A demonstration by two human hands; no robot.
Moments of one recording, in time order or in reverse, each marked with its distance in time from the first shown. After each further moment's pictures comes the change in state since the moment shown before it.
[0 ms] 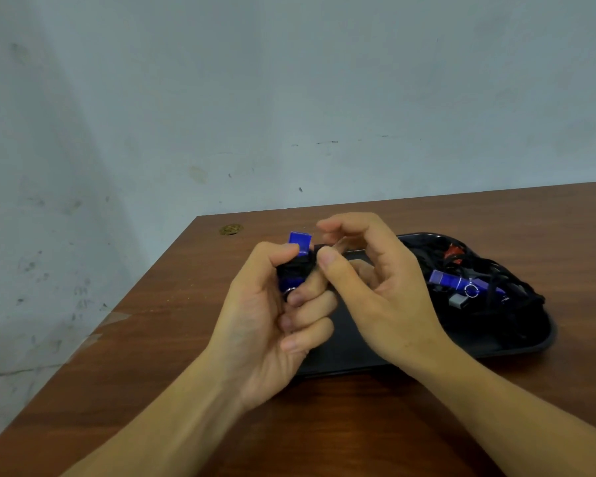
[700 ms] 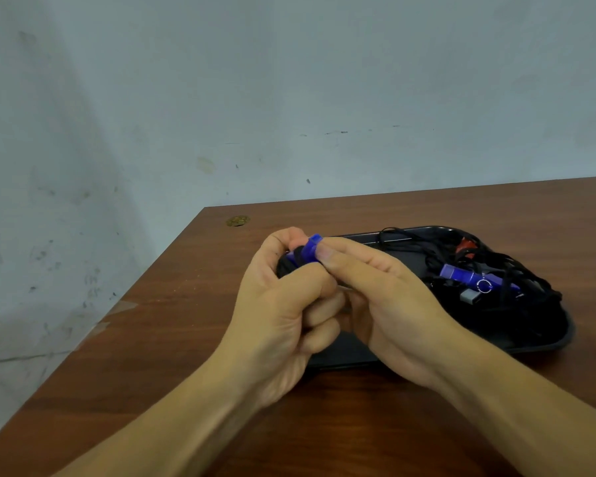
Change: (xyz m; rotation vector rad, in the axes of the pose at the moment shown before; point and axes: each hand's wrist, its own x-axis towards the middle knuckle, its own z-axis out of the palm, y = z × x) left_hand -0.001 -0.010 0.000 0.235 0.075 0.202; right_hand -0.001 -0.015 0.003 0.602 -0.267 0.596
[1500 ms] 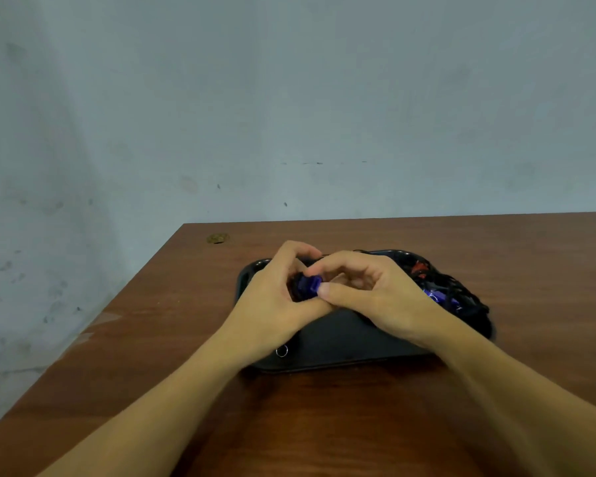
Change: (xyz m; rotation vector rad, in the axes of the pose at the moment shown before) left_hand 0.024 -0.003 -0.030 0.980 -0.123 0.279; right_hand -0.006 -0.028 -0.034 -0.745 0.016 -0.193
